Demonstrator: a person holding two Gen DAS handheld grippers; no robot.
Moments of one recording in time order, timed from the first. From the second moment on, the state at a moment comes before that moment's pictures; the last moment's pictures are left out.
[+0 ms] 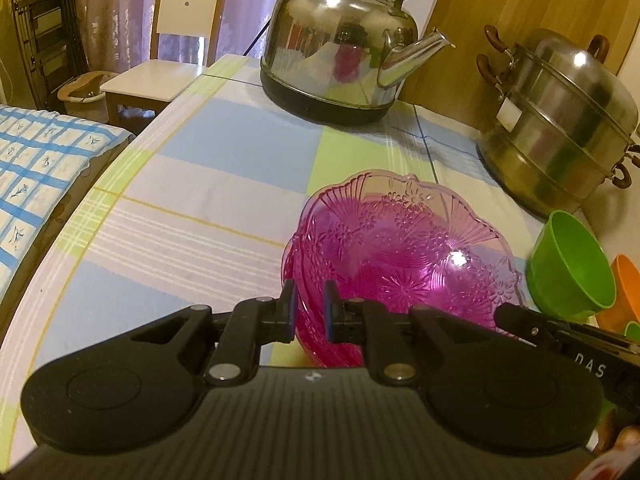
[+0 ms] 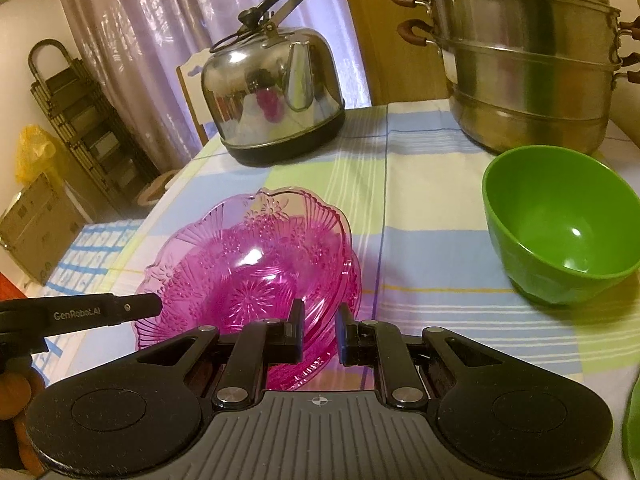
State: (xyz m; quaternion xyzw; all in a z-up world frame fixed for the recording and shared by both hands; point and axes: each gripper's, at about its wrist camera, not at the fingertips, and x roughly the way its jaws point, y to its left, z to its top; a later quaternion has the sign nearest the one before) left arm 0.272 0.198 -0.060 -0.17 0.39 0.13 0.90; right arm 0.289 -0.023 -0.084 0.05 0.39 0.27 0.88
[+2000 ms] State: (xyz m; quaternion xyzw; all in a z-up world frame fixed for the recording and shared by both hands) left arm 0.263 0.171 -0.047 -0.16 0.36 0.11 0.91; right arm 0.263 -0.040 -0.070 0.04 0.36 0.23 0.90
